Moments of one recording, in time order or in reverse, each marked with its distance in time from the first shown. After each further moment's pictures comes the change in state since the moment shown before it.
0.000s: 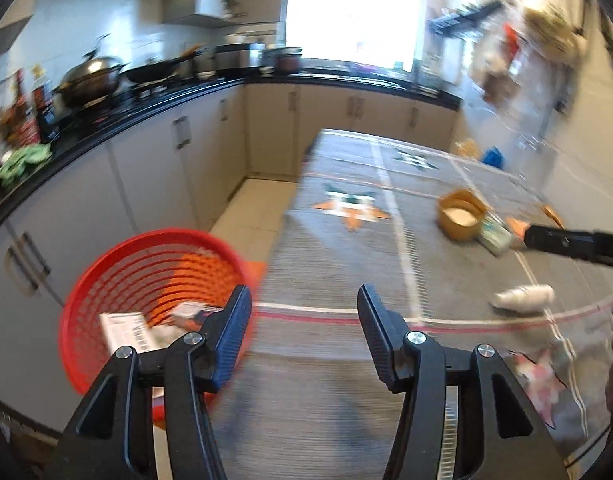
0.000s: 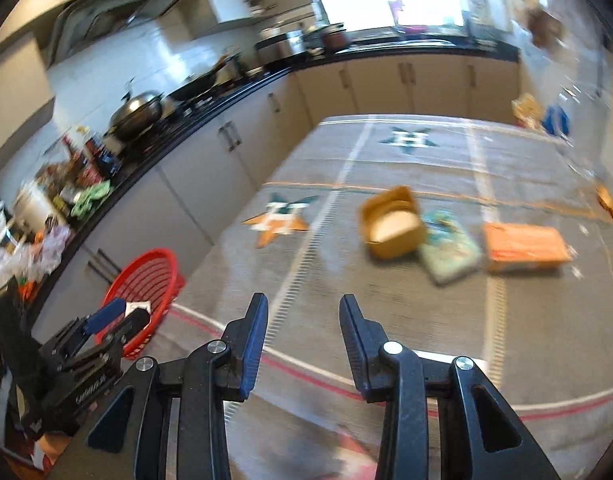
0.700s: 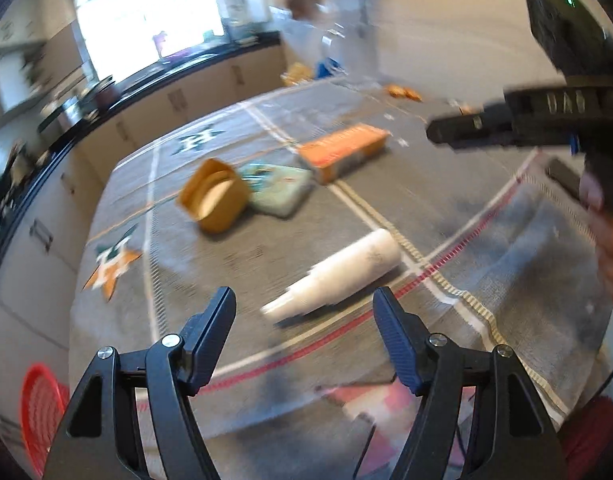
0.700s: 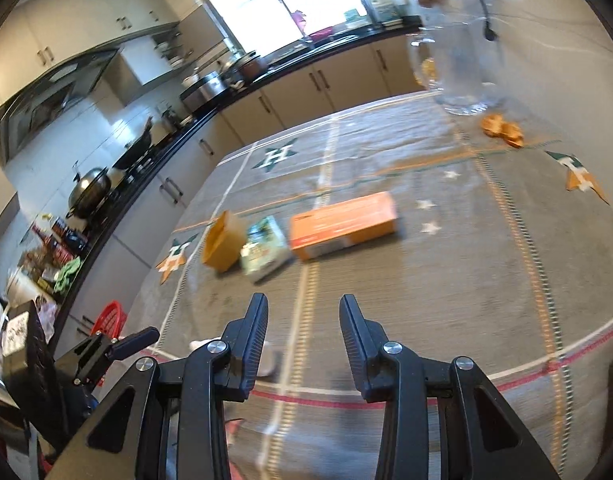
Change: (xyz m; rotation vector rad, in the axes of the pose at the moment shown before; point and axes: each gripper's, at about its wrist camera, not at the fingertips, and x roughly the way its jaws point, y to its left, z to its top) left arm 0.051 -0.210 -0.005 0.592 0.141 -0.295; right arm -0.069 -0.169 -0.030 0.270 -0.087 -0.053
